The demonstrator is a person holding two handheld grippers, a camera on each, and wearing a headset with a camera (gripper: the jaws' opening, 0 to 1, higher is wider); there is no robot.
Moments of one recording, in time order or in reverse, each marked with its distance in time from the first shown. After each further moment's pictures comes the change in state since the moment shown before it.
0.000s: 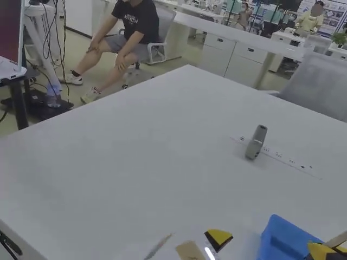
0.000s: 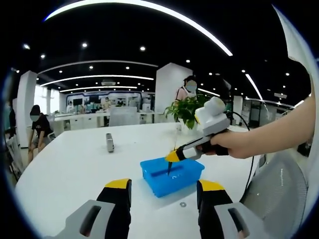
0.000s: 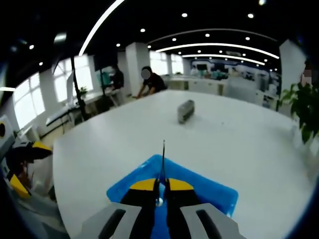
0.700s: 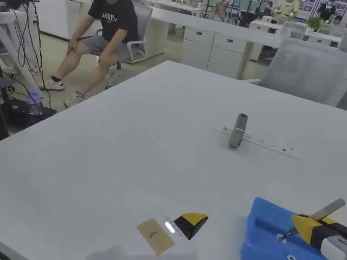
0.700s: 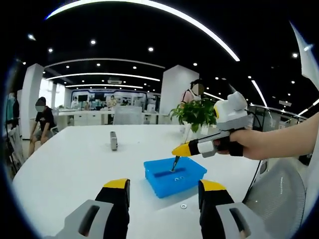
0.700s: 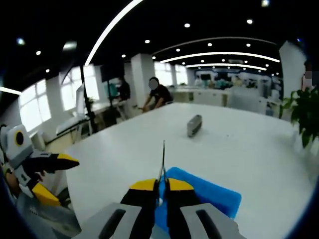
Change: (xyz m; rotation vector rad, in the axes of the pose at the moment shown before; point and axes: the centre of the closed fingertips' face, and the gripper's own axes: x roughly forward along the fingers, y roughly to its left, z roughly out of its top) left arm -0.002 0.006 0.001 -0.057 -0.013 0.024; right arm -0.036 0.042 0.030 -0.001 -0.102 0.047
